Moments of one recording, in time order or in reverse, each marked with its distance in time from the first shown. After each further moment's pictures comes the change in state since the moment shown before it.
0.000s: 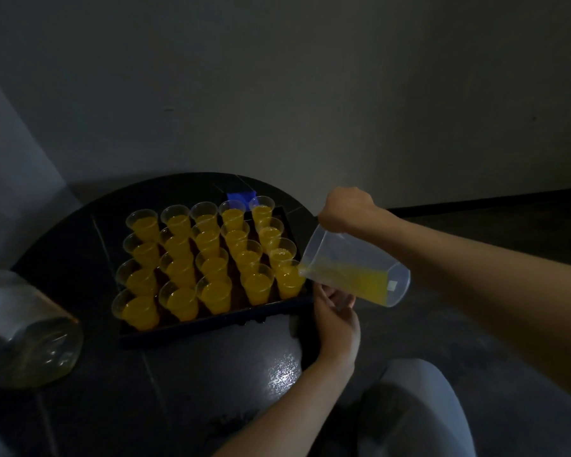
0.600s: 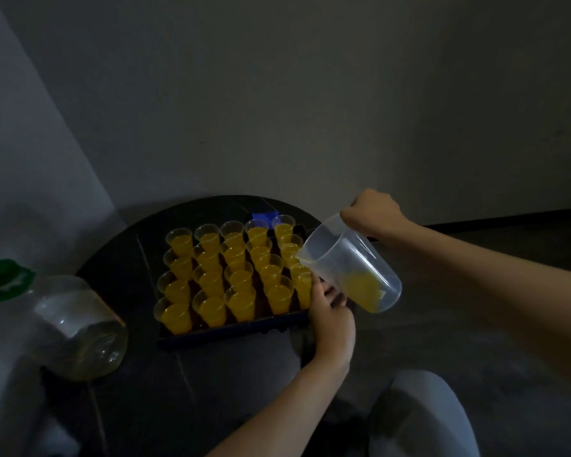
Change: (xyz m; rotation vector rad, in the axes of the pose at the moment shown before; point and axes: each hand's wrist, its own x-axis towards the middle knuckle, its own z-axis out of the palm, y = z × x) left_hand -0.036 0.050 -0.004 0.471 0.000 0.257; right_hand -0.026 0.011 -0.027 0.321 0.137 0.050
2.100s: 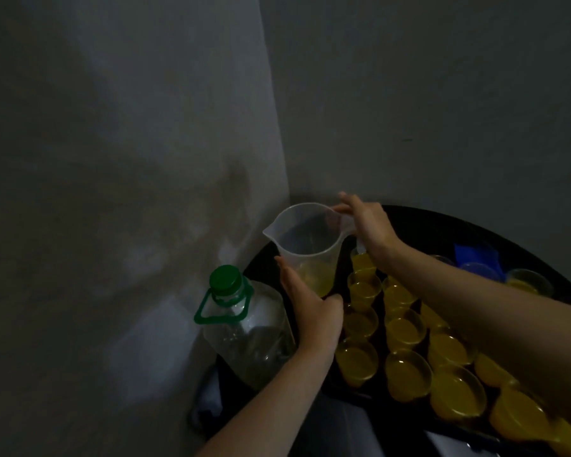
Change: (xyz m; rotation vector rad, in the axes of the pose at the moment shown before) left_hand 0.144 0.131 -0.299 0.232 0.614 0.184; right_hand 0.075 -0.328 0.233 0.973 -0.499 -0.371
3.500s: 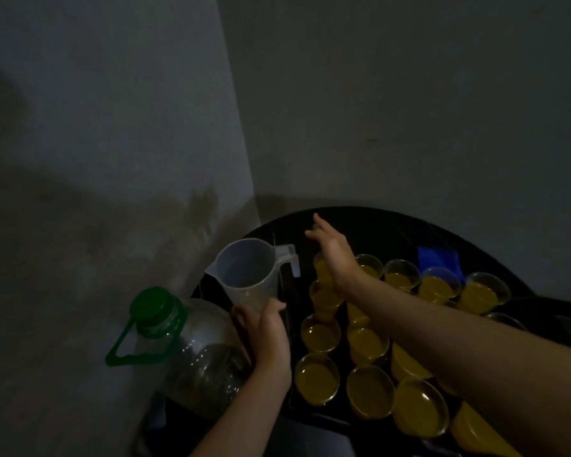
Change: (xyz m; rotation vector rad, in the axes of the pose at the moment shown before) left_hand 0.030 -0.040 0.016 -0.117 0.163 -0.362; right_hand 0.021 0.063 -0.004 0.118 -0.021 0.162
